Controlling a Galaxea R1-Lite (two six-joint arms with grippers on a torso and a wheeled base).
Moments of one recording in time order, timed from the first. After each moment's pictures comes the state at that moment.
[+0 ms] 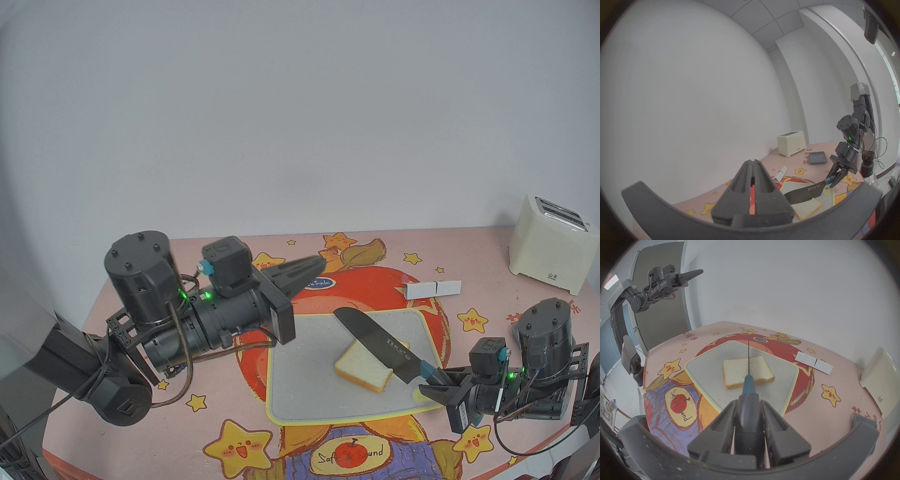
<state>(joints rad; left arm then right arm) -0.80 1.86 -0.67 -1.22 -0.30 -0.02 0.74 1.48 -0.41 -0.39 -0.13 0.00</state>
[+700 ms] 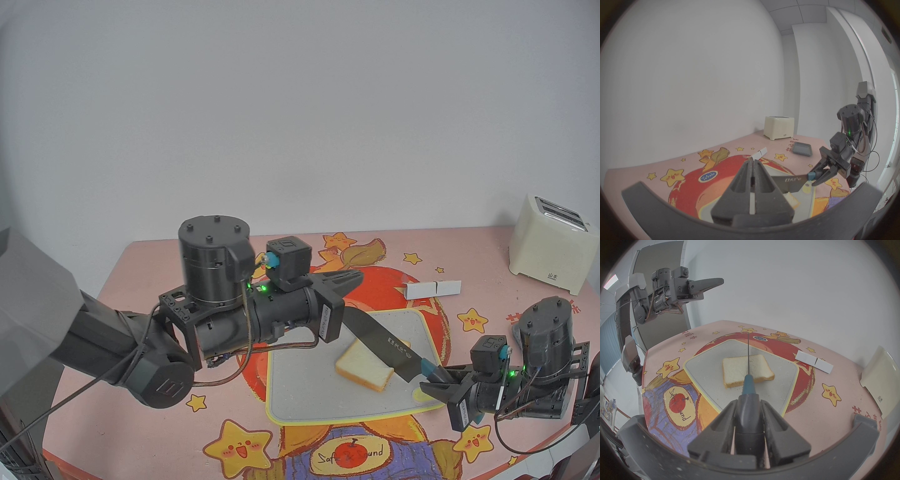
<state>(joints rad) -0.87 1.95 -0.93 -0.91 -0.25 -0.01 0.73 1.48 -0.41 -0.39 -0.13 0.01</state>
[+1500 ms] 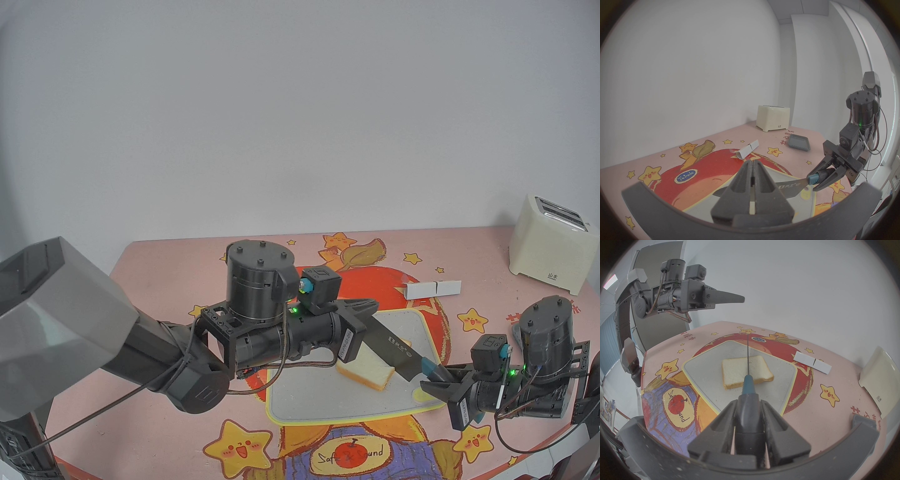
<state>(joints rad) -0.90 2.06 -0.98 -0.85 -0.25 0.02 0.73 1.48 -0.41 -0.39 -0.13 0.01</state>
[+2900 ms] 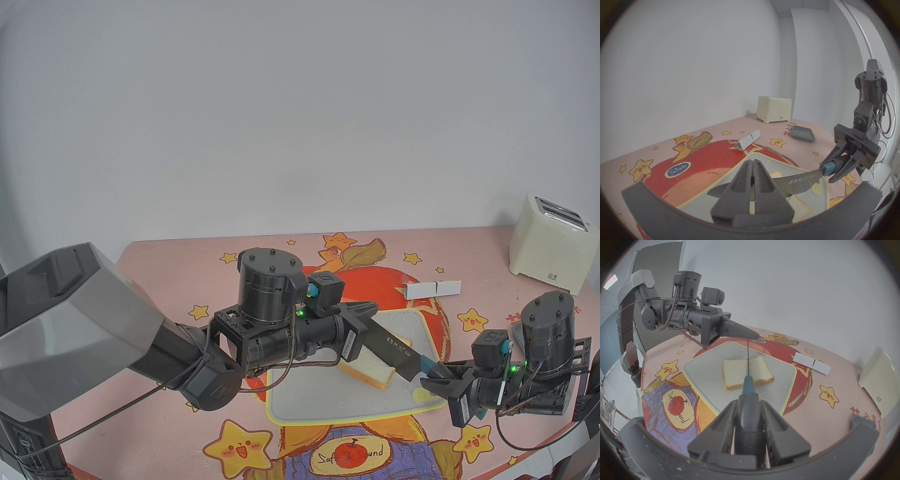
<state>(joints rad) -0.89 2.13 -1.01 -0.86 -0.25 0.02 0.73 1.47 -0.43 -0.39 -0.13 0.01</state>
